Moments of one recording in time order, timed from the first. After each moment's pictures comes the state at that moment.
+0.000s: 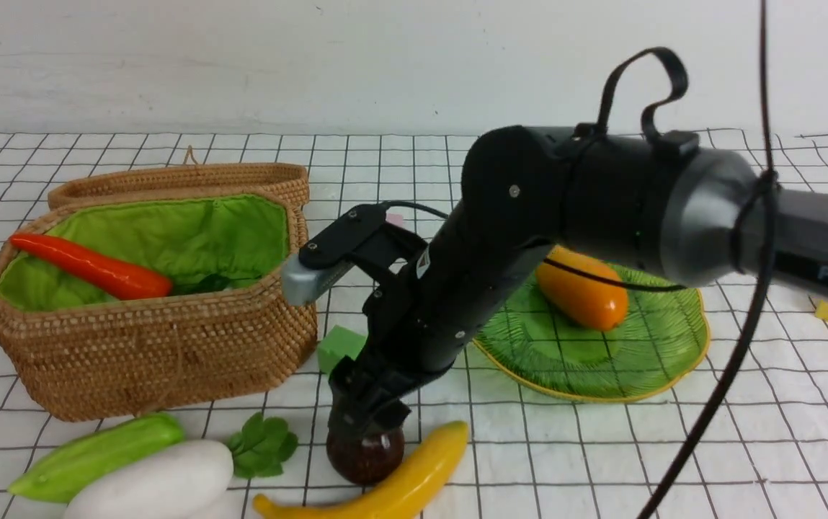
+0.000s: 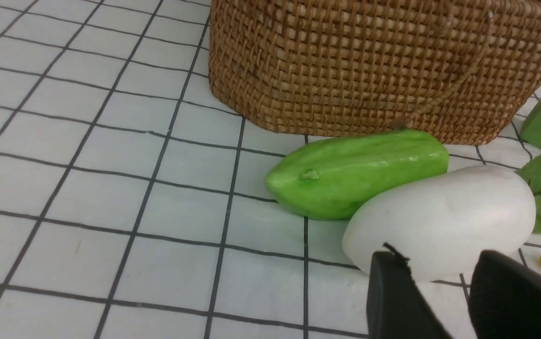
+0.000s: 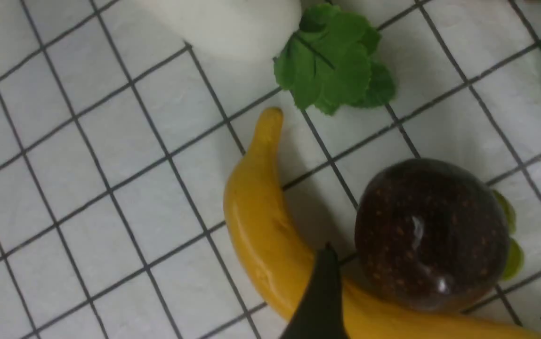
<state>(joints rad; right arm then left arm) 0.73 1.96 -1.58 0.42 0.87 -0.52 0.00 -0.01 0.03 -0.04 0.39 -0.18</state>
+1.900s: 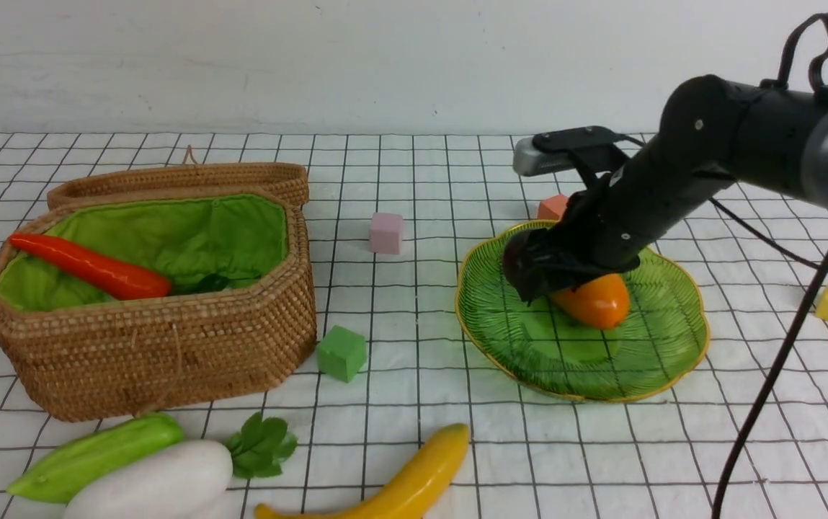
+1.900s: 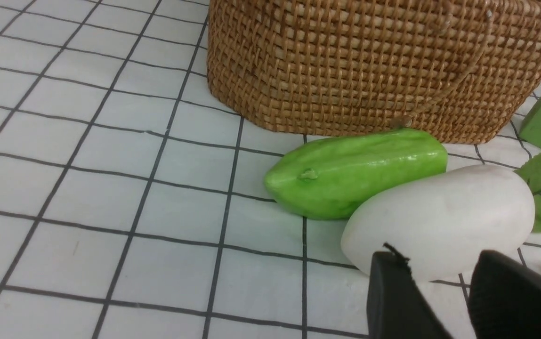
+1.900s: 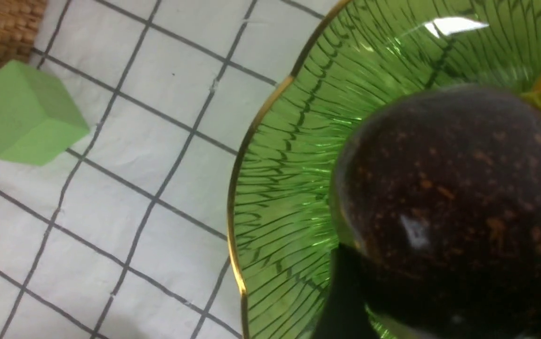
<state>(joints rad) 0.31 1.98 -1.58 0.37 0.78 -0.34 0.00 -0.01 0.03 -0.04 0.39 -0.18</state>
